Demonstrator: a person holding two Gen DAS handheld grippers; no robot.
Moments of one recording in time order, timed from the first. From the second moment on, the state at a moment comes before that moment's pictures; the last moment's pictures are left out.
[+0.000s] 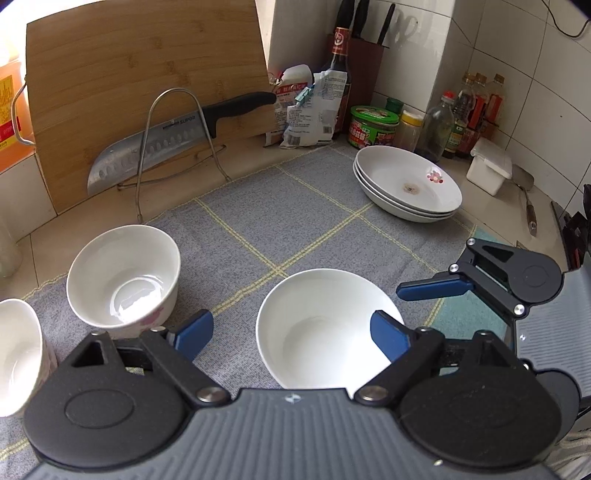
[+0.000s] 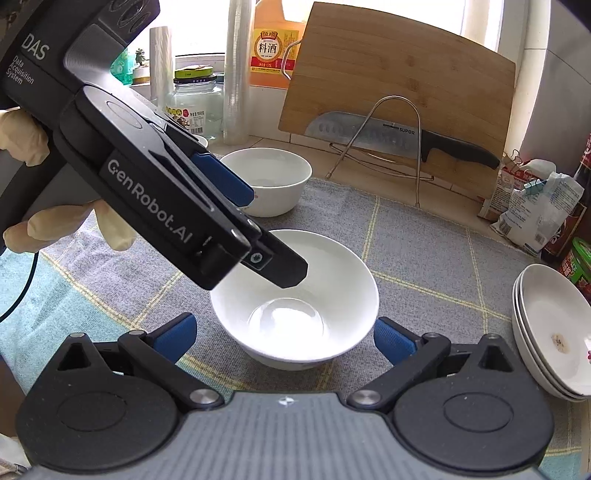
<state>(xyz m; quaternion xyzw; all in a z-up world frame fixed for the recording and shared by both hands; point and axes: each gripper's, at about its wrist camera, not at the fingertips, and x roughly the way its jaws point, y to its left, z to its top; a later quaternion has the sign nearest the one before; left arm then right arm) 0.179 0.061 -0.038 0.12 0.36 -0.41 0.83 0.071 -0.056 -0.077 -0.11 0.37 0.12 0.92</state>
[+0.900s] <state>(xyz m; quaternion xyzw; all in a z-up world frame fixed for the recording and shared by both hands) 0.169 0.089 -0.003 0.01 0.36 -0.21 0.91 0.111 -0.085 -0.045 -0.16 0.31 0.25 0.90</state>
